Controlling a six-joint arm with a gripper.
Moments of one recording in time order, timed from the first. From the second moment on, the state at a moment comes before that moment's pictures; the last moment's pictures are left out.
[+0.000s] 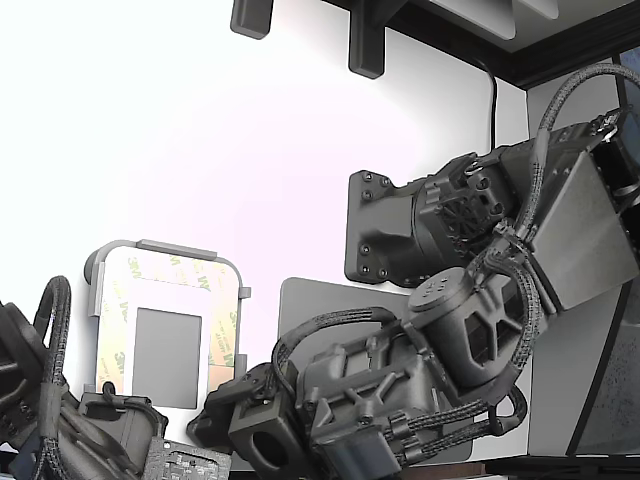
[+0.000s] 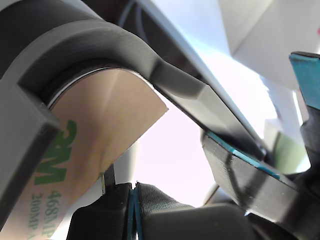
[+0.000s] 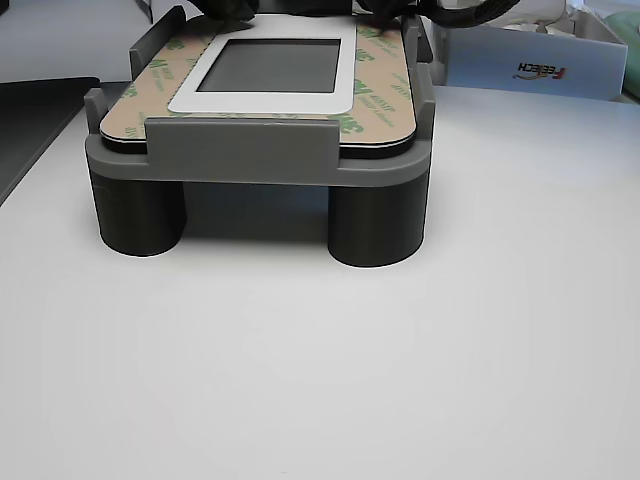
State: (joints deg) arm 41.0 97.3 117.9 31.6 7.3 -96.0
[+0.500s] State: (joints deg) arm 41.0 96.7 115.5 33.3 7.6 -97.4
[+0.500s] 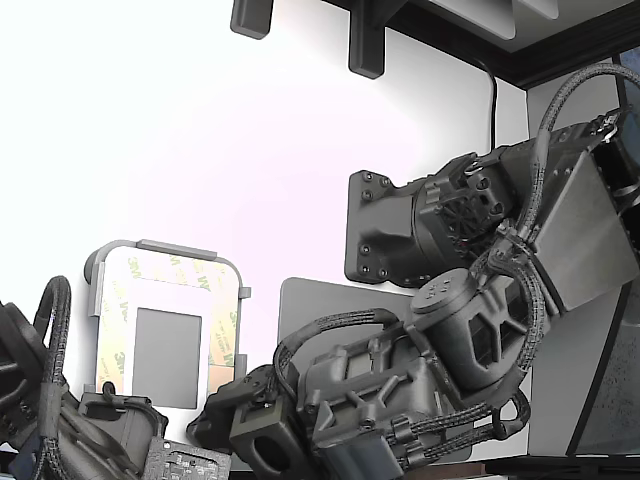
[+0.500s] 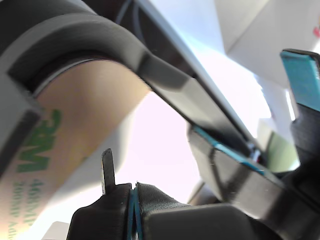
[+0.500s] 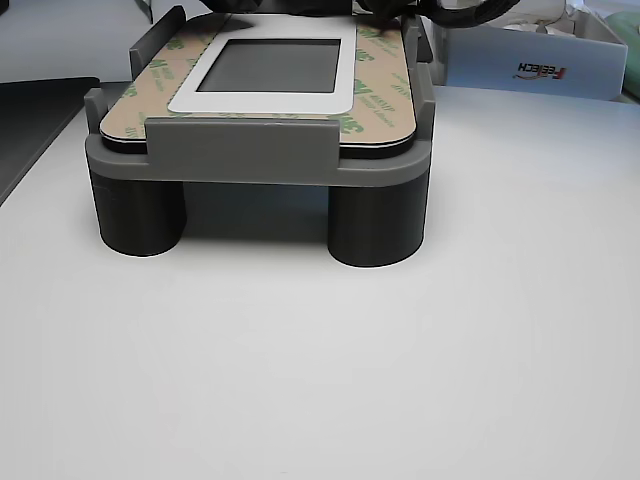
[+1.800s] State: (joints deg) arm 40.4 97.6 119.9 27.2 5.0 -99.1
